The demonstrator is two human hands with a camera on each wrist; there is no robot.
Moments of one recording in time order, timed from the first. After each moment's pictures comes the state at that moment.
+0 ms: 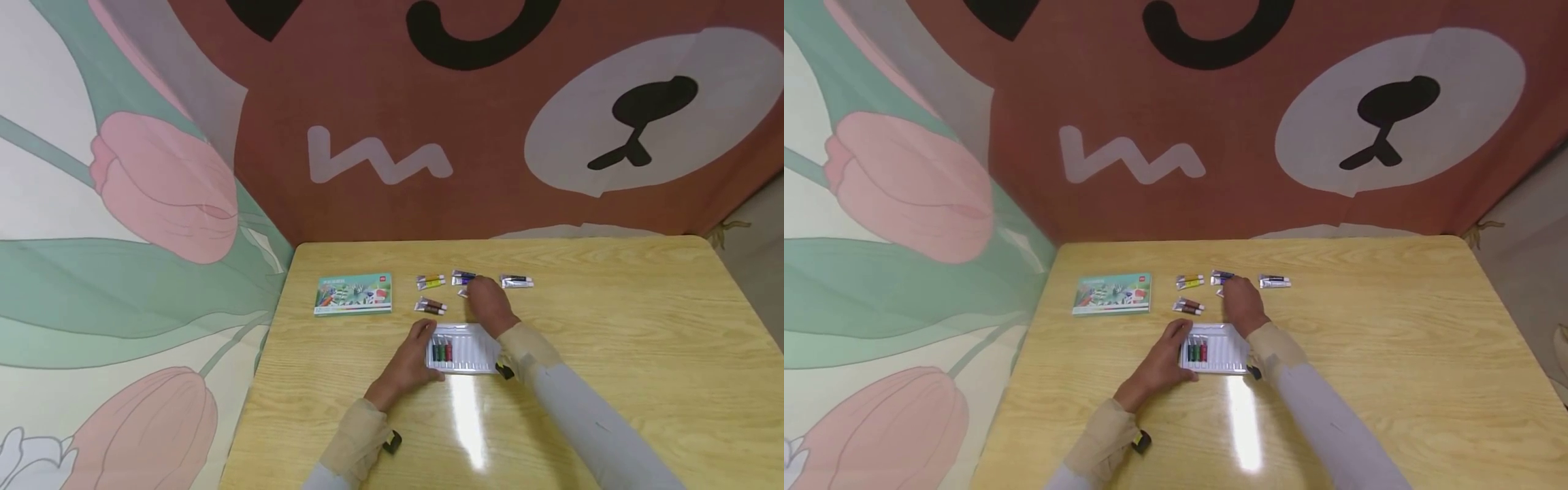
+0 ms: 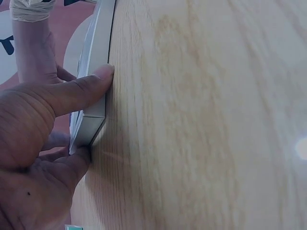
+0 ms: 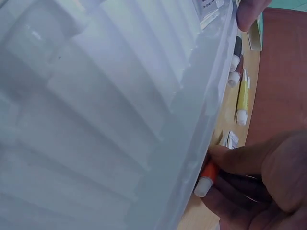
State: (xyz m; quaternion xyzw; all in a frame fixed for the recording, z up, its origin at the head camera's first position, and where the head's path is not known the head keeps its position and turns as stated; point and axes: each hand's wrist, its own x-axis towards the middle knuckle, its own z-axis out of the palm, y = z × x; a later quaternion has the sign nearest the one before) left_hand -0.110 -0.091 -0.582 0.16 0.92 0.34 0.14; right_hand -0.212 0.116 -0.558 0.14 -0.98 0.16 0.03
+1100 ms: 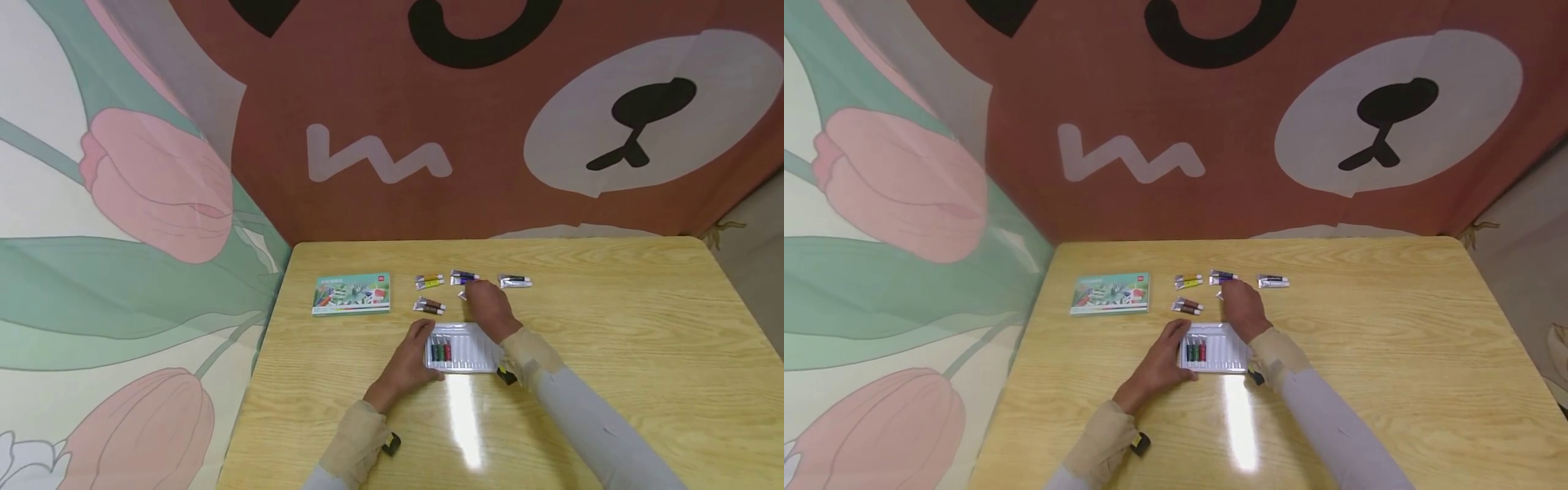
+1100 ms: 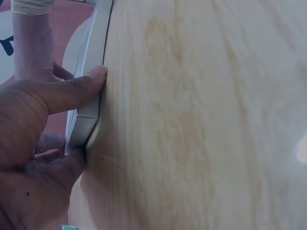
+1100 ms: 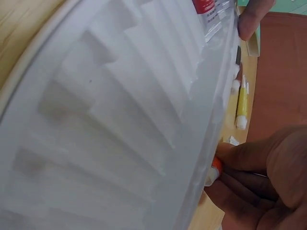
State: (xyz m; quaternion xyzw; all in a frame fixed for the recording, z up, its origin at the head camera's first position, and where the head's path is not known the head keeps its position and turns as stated) left_hand -0.108 -0.093 -0.584 0.15 0.91 0.36 0.13; right_hand -0.208 0.115 -0.554 0.13 -0.98 0.16 0.00
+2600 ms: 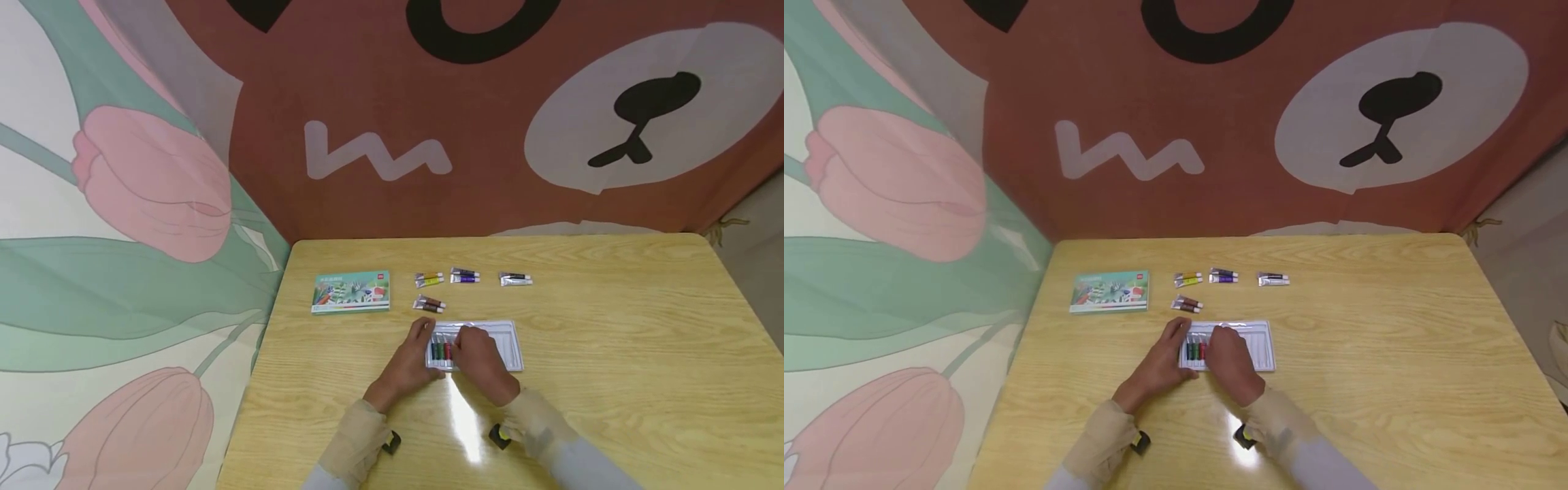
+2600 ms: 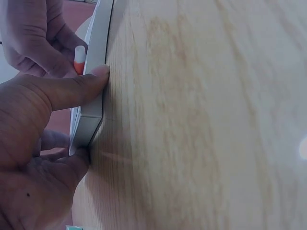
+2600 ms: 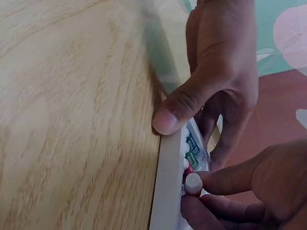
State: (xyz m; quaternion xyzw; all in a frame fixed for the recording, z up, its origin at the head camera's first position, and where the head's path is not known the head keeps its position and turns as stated) left_hand -0.107 -0.093 -0.584 0.18 0.92 0.33 0.11; right_hand -0.111 0.082 -0.551 0.05 -0.95 0.31 -0.05
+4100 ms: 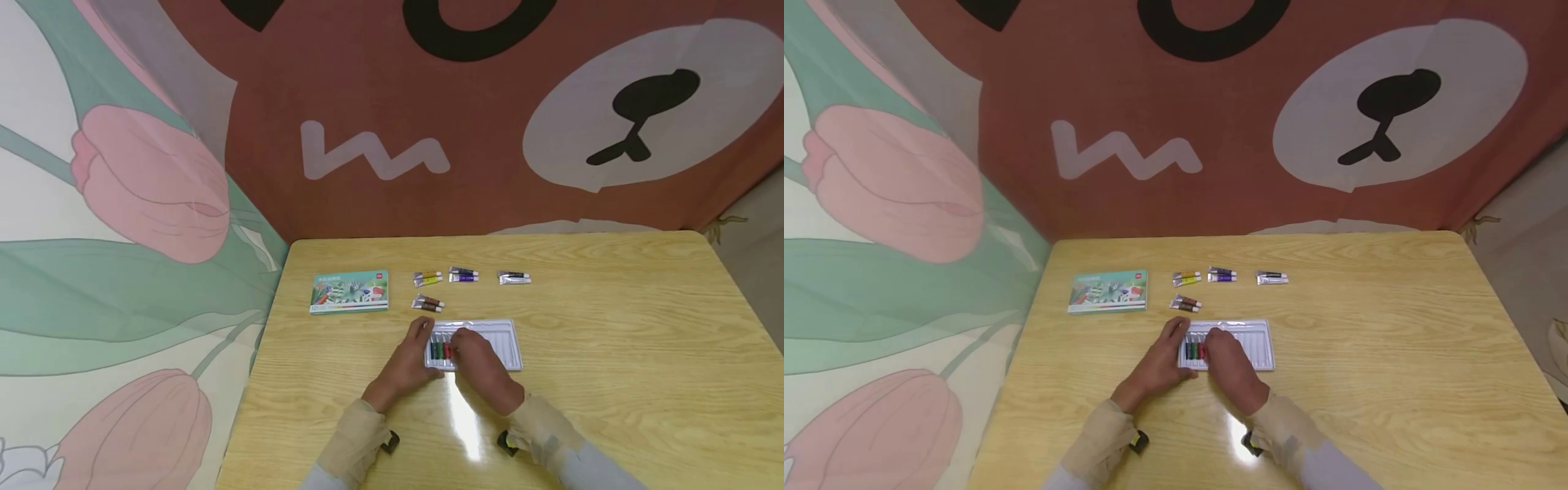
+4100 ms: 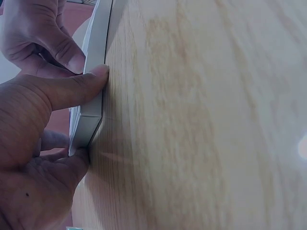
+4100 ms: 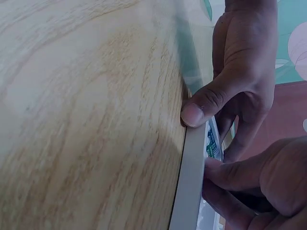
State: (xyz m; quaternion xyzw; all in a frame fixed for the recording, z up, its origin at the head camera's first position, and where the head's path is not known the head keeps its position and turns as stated) left_hand -0.108 -0.093 -0.583 0.18 0.92 0.33 0.12; right_hand -0.099 0.087 -0.565 0.21 -0.93 0.29 0.09
